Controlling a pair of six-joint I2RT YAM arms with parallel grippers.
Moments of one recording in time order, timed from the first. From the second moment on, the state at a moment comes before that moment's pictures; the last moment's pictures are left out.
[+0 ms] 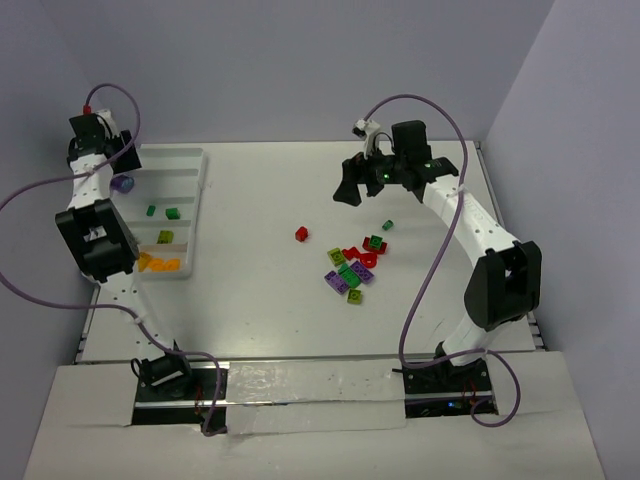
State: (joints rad) left arm 0.35 2.27 2.04 -0.47 0.06 0.05; right arm 0.29 1.64 1.47 -0.49 -0.65 -0.14
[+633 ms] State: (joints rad) left arm -0.11 1.56 1.44 -0.49 0.44 0.24; right arm 0.28 1.57 1.36 -0.74 -0.43 -0.39
